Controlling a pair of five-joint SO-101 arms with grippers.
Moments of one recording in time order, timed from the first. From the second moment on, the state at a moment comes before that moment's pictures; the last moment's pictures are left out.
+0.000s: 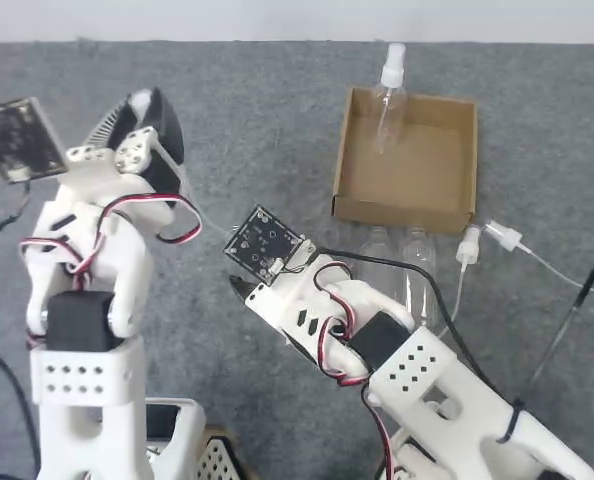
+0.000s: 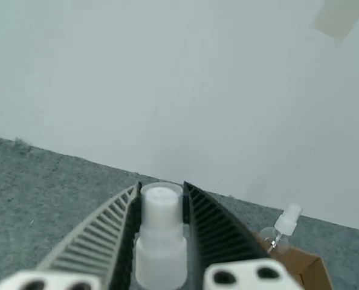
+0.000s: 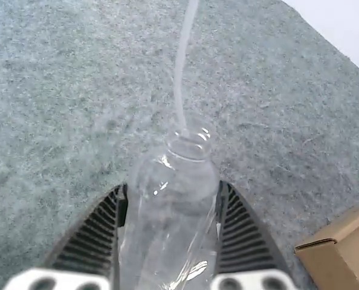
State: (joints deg) left arm -4.2 -51.9 33.5 44.4 23.4; right arm -48.4 -43.6 55.6 30.3 11.1
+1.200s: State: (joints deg) left arm 11.3 -59.0 45.0 55.3 17.2; right arm -45.0 -54.7 74.6 3.5 10.4
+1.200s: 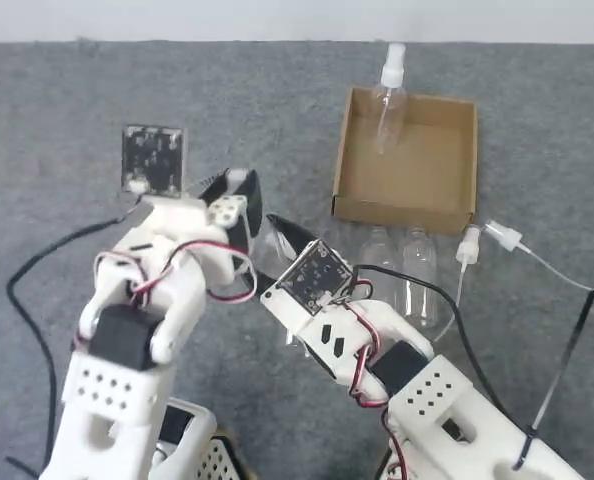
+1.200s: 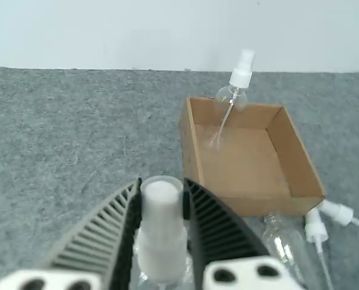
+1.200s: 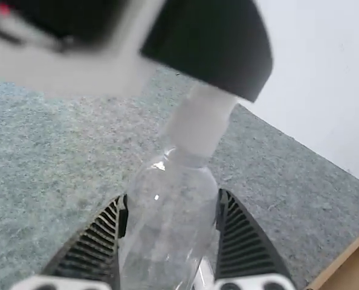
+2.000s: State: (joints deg) left arm 3.6 -58.4 38.5 53.7 11.8; right arm -44.6 -55.4 74.6 4.4 10.3
